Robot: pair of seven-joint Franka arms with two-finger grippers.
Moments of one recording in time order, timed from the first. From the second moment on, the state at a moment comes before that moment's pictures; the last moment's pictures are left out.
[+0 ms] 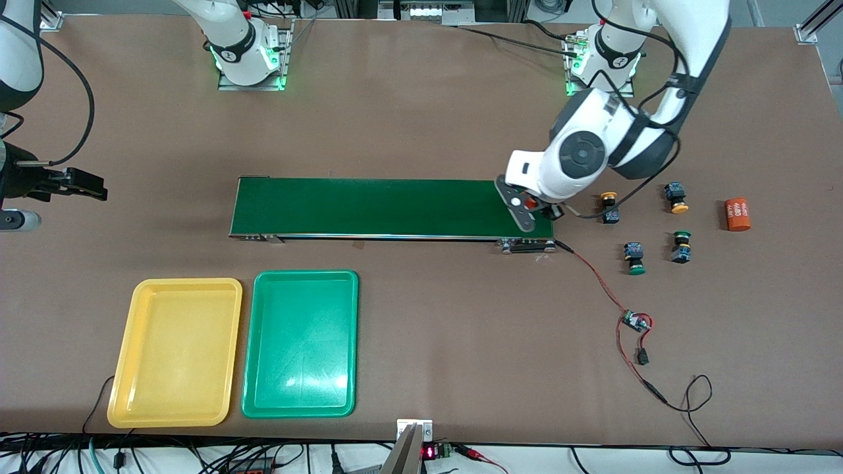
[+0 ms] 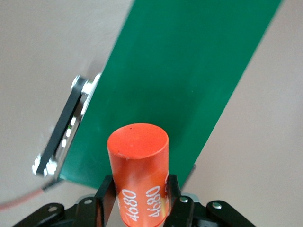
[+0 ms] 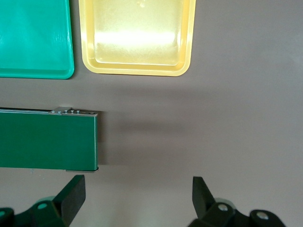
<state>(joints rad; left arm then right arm) -0.04 0.34 -0.48 -1.97 0.12 2.07 0.62 0.08 0.20 -0.17 -1.51 -0.04 1.58 -0.14</state>
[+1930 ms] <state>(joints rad) 0.17 0.26 -0.23 -2.13 0.10 2.17 0.05 0.08 0.20 -0.17 -1.51 -0.04 1.58 -0.14</state>
